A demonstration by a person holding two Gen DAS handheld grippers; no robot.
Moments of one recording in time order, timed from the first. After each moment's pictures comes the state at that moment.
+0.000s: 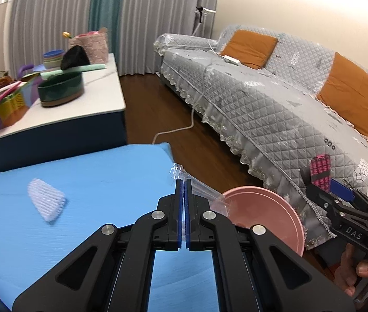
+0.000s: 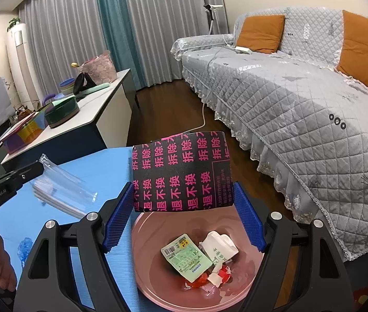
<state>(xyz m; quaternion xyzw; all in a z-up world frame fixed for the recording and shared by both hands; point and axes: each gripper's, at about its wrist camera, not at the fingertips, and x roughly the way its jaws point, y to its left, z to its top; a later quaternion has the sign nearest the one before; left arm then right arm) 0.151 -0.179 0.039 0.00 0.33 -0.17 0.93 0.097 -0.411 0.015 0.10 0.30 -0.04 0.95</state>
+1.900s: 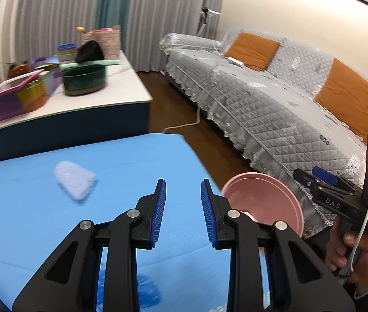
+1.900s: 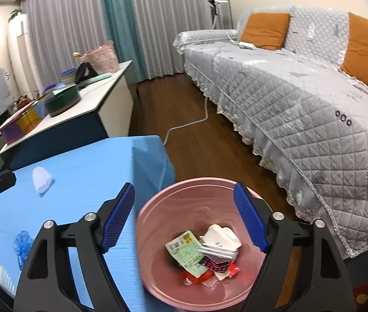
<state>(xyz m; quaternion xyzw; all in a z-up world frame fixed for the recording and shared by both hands) 0.107 -0.101 0.051 -0.02 0.33 -0.16 0.93 0.097 -0.379 0.010 0.08 0.31 -0.03 0.95</state>
